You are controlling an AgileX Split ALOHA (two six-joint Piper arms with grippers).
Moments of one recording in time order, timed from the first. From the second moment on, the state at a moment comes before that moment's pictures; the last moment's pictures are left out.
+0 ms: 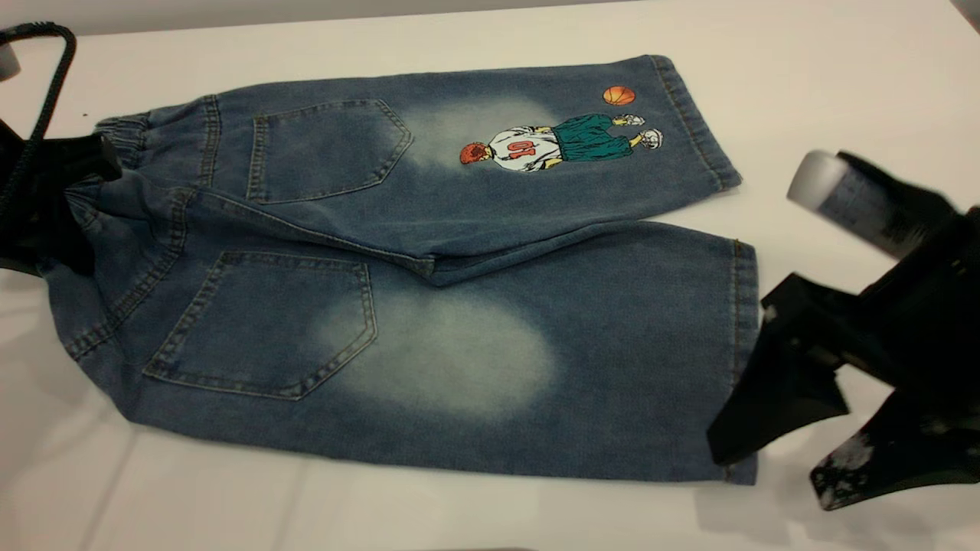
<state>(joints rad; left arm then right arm) -0.02 1.81 -0.71 -0.09 0.12 -0.28 0.23 1.90 -0.48 1.43 0.60 -0.94</state>
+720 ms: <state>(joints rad) -0.02 1.81 -0.71 -0.09 0.12 -0.28 0.23 2.10 -0.54 1.82 0.68 -1.31</state>
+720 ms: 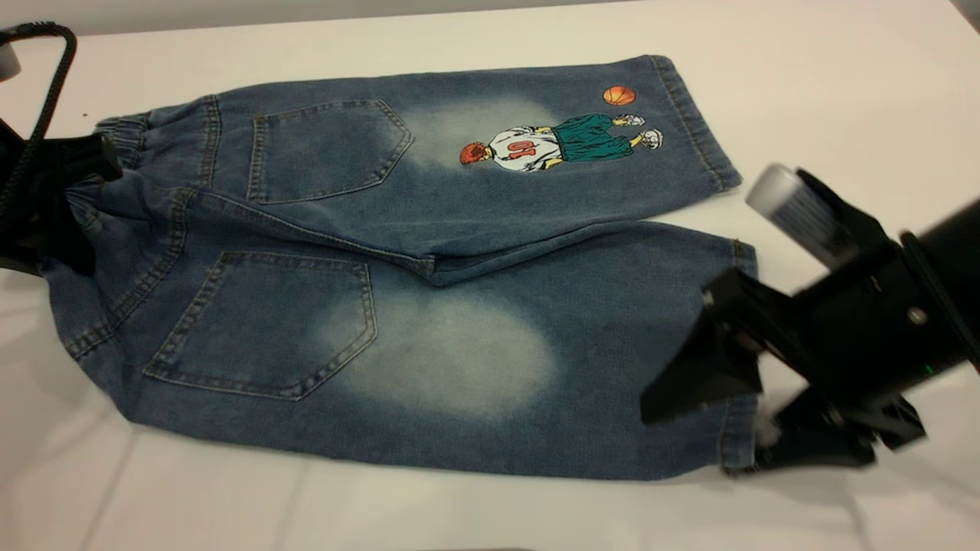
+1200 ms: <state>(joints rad) -0.02 1.79 -0.71 -0.09 0.13 -0.28 0.23 2.11 -0.57 1.82 0.69 -1.27</state>
